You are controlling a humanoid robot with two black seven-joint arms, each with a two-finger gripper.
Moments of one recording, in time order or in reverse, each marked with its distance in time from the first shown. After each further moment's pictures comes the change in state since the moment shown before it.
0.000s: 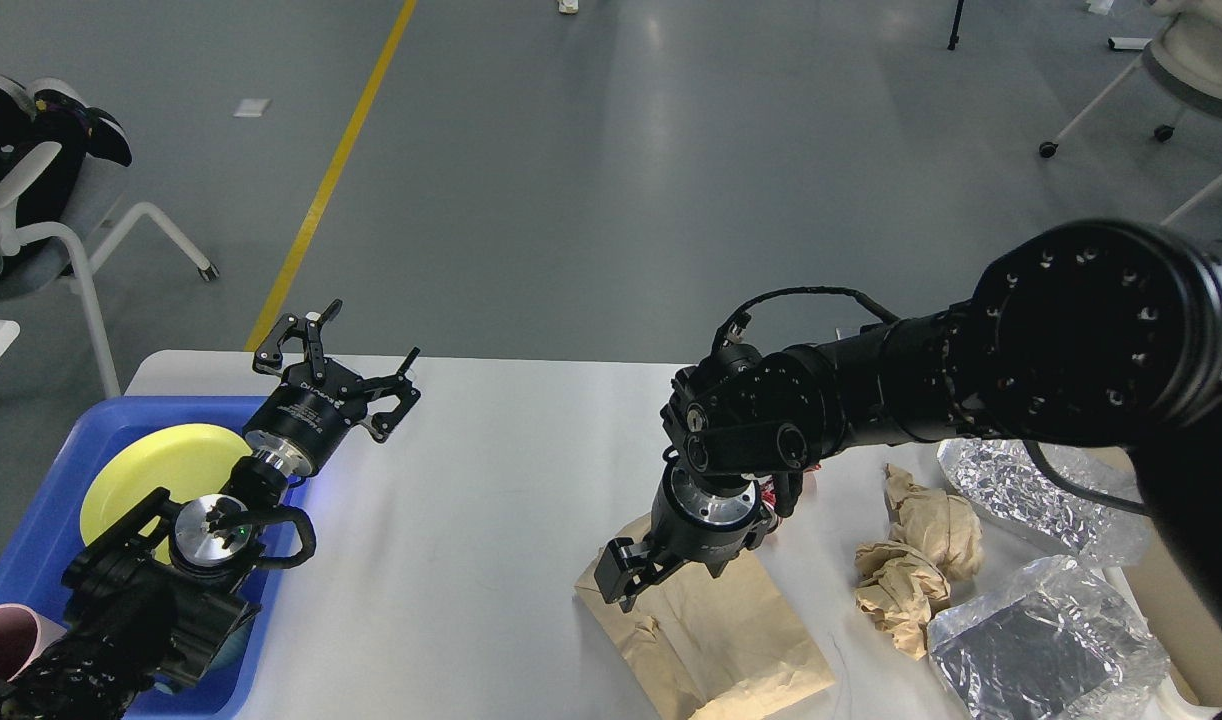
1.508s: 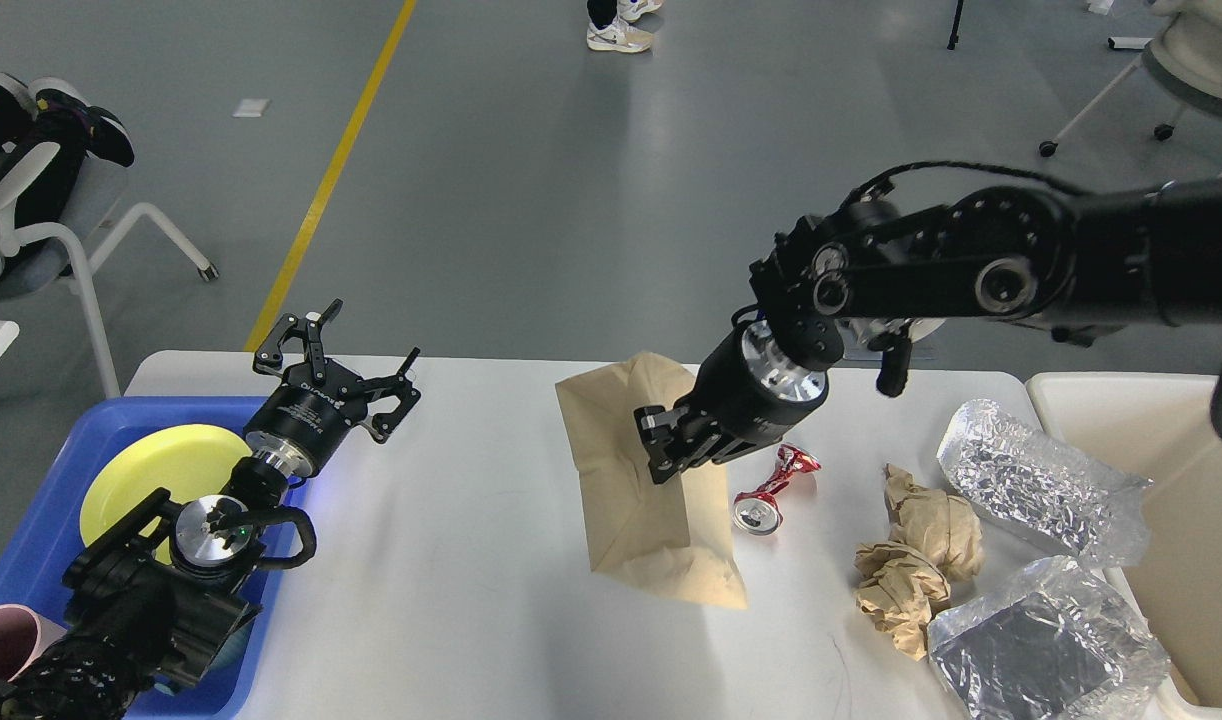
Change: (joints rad) left arm 0.000 0.000 0.000 0.000 0.000 0.000 0.000; right arm 0.186 -0.433 0.267 0.191 -0.016 0.036 -0.004
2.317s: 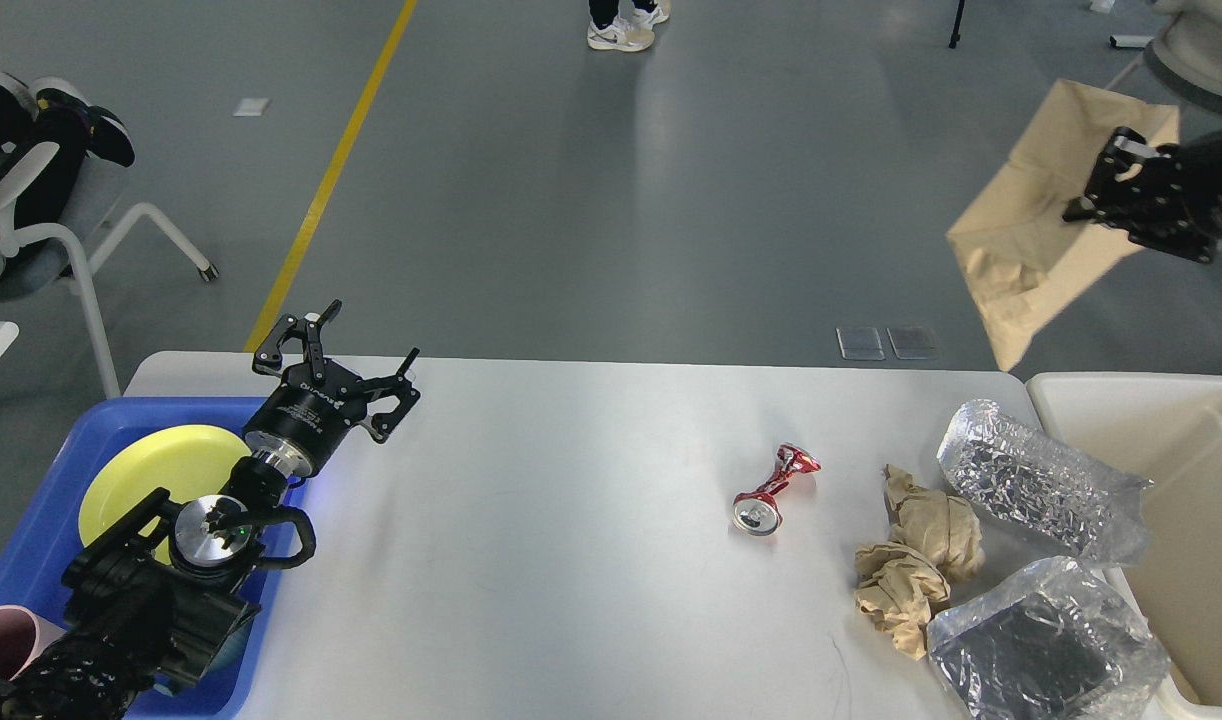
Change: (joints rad) left arm 0.000 0.000 0.000 0.000 0.000 0.000 0.000; right arm -0.186 -0.643 -0.014 -0.453 0.022 -0.088 0.000
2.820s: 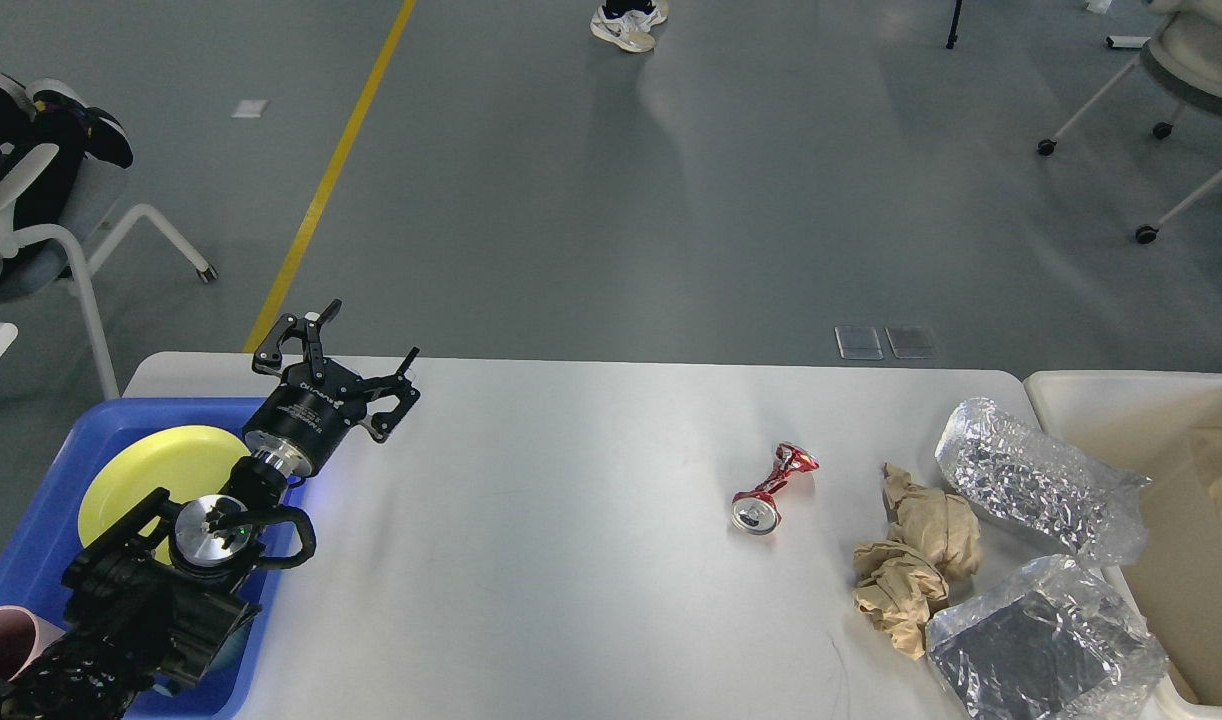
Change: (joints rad) left arm 0.000 0.000 0.000 0.000 0.000 0.000 0.000; right arm -0.639 0.137 0.032 -0.390 0.069 -0.454 0.004
